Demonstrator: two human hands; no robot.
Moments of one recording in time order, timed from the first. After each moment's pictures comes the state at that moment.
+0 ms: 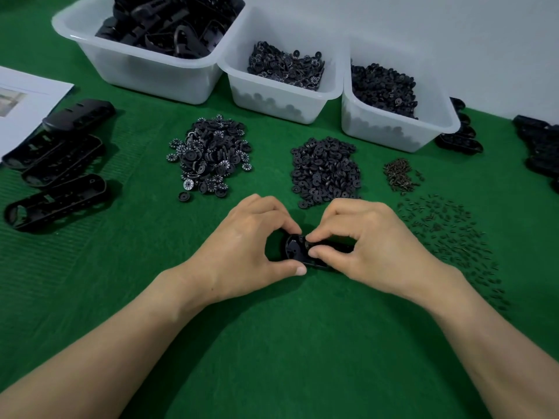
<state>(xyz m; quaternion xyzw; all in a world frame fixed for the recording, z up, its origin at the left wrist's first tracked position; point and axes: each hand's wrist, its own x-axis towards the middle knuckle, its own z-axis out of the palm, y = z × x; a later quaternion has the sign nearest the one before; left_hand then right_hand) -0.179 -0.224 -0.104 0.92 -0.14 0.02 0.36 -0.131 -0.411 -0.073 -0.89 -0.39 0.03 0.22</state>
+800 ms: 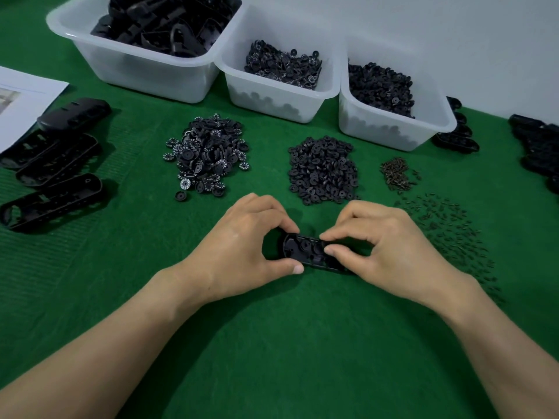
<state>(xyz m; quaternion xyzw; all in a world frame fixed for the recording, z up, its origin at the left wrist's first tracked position) -0.179 -0.223 -0.104 0.92 -0.14 0.01 0.36 -0.134 -0.429 -0.072 -0.90 -0.38 0.02 0.22</state>
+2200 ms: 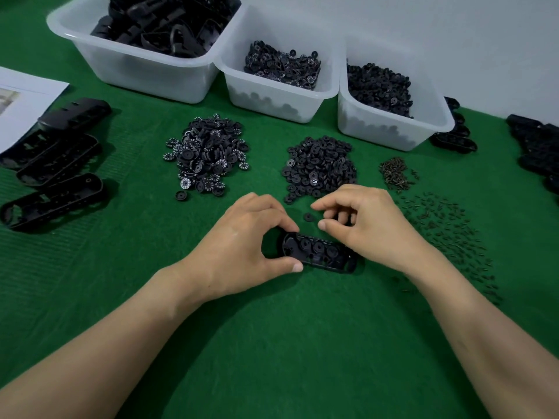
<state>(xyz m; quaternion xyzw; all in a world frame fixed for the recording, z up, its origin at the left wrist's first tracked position) -0.178 -0.222 -0.106 0.92 -0.14 0.02 0.36 -0.108 -0.413 -0.085 -0.92 -0.26 0.07 0.27</state>
